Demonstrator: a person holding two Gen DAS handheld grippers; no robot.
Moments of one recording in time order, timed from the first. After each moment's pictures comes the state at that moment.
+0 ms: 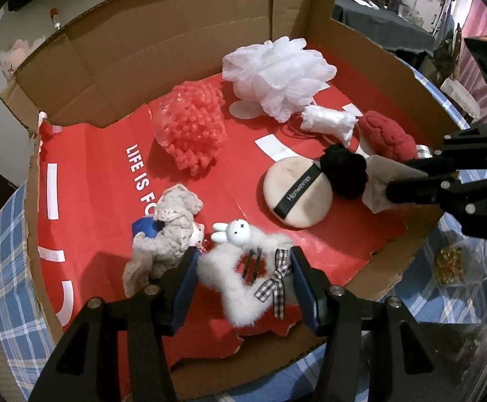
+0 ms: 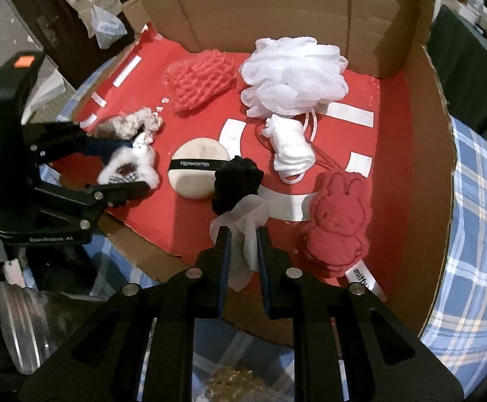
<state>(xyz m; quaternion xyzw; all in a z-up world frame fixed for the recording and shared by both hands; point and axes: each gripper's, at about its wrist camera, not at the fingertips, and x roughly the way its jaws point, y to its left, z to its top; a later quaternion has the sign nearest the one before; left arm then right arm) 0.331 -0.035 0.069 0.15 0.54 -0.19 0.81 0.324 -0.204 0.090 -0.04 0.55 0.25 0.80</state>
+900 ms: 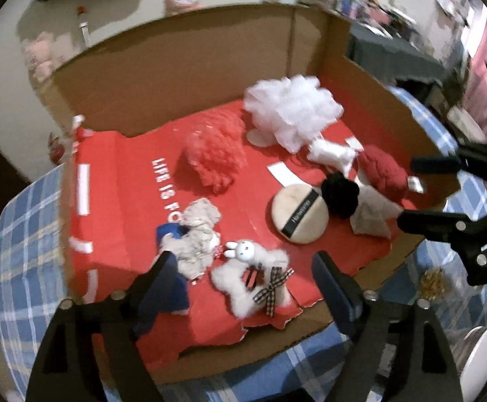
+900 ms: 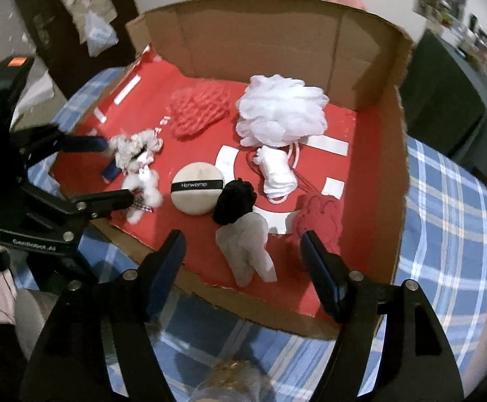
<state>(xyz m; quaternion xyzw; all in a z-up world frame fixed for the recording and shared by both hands) 0.324 -0.017 0.098 0.10 0.51 -0.16 0.84 0.314 -0.203 0.125 -0.07 0.52 0.21 0.83</state>
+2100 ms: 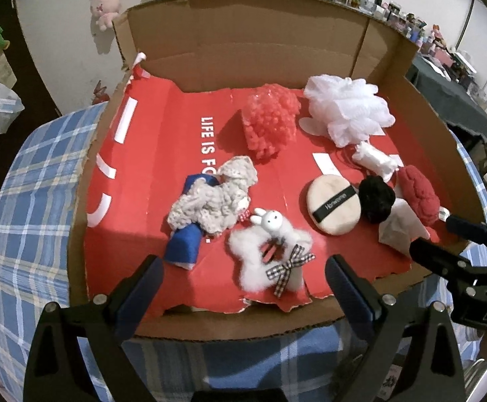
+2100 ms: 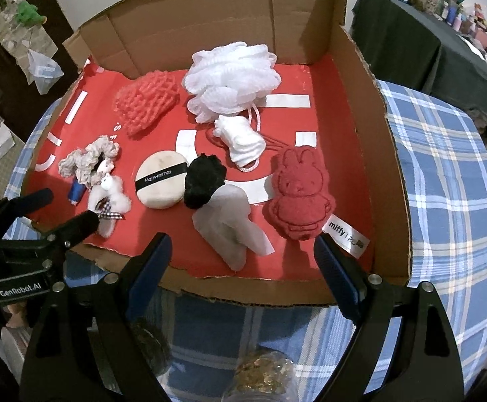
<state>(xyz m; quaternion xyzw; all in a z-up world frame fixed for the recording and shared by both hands) 0.305 -0.007 0.078 0.02 0.53 -0.05 0.85 0.306 -0.213 0.099 0.02 0.54 0.10 0.83</state>
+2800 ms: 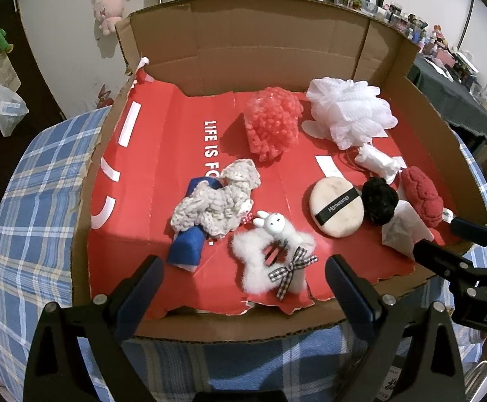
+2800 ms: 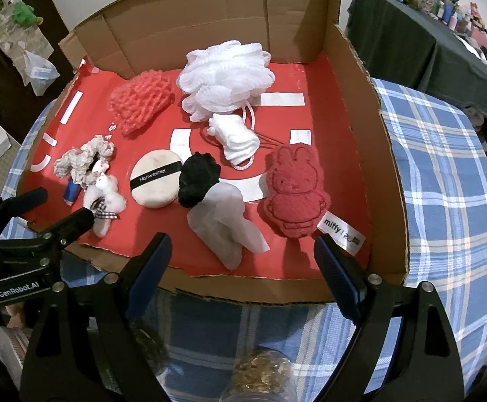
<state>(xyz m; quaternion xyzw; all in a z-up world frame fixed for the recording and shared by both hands) 0.304 -0.008 0.079 0.02 0.51 -0.04 0.86 0.304 -0.214 0.098 0.02 0.54 0.09 0.84</state>
